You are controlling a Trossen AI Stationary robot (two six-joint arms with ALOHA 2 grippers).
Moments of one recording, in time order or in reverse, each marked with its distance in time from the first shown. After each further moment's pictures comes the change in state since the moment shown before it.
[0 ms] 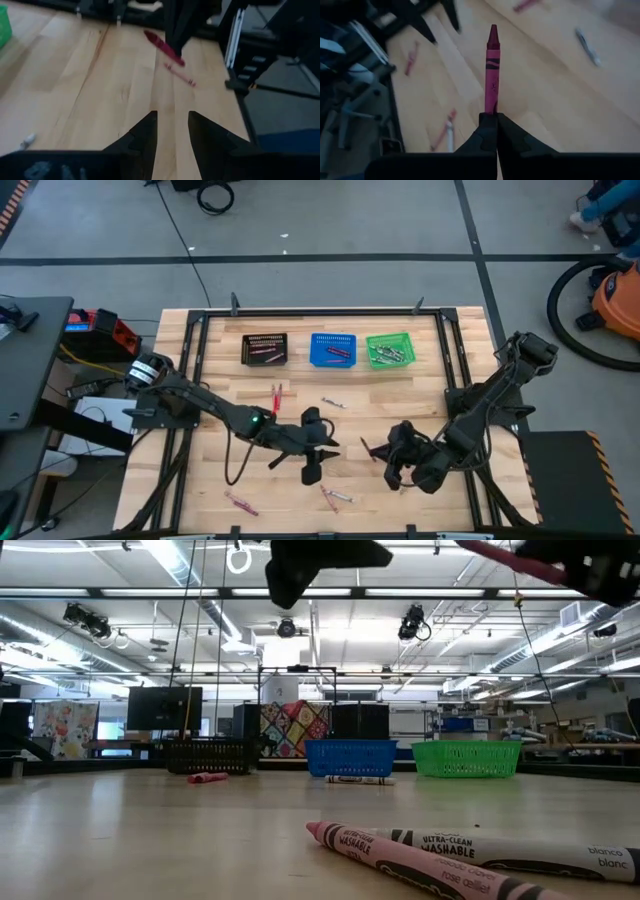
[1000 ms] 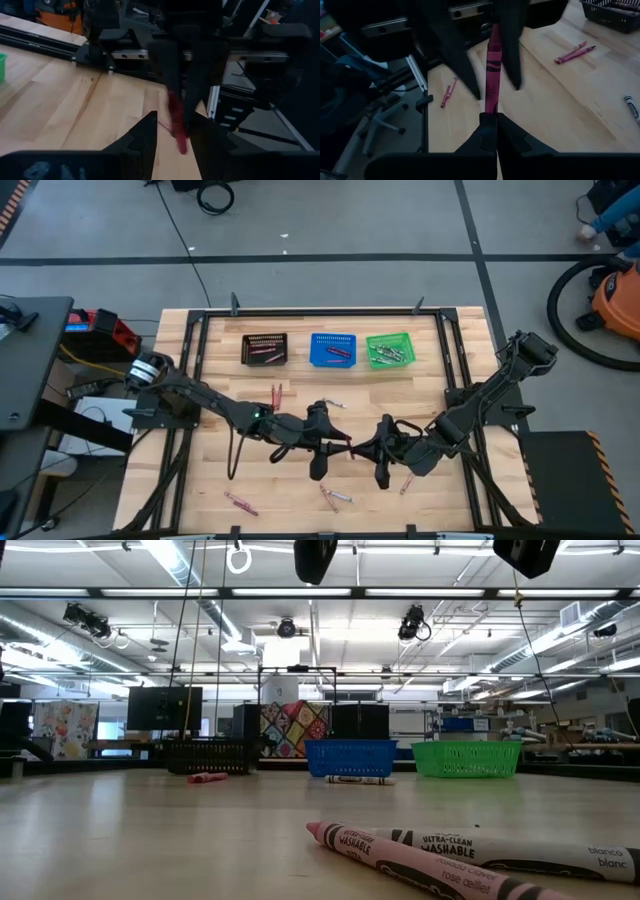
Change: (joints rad) left arm 0.033 0.000 0.000 0.245 0.002 0.000; right arm -0.109 0.000 0.001 0.364 -0.057 -0.387
